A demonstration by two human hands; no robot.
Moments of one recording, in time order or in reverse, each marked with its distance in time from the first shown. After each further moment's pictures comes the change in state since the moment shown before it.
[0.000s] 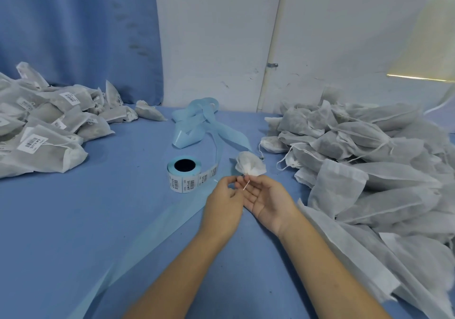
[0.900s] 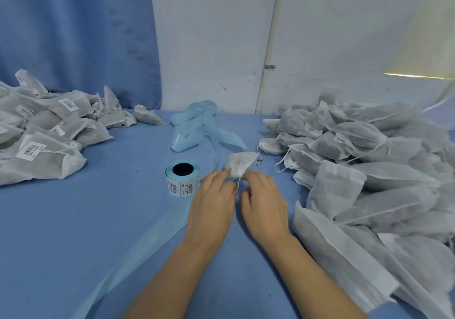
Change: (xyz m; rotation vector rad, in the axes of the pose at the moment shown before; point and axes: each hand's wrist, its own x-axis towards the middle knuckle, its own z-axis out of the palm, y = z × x) left_hand 0.001 -0.010 -0.019 0.700 0.131 0.686; right_hand -0.006 0.022 -0.005 -1.665 0.324 -0.817
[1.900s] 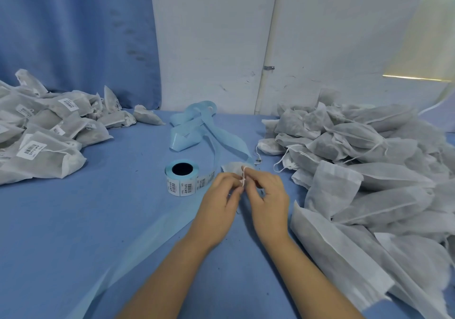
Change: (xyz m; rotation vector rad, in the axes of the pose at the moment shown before) left_hand 0.002 0.002 0.006 -0.591 -0.059 -0.164; right_hand -0.005 -0.001 0.001 0.553 0.355 -0.011
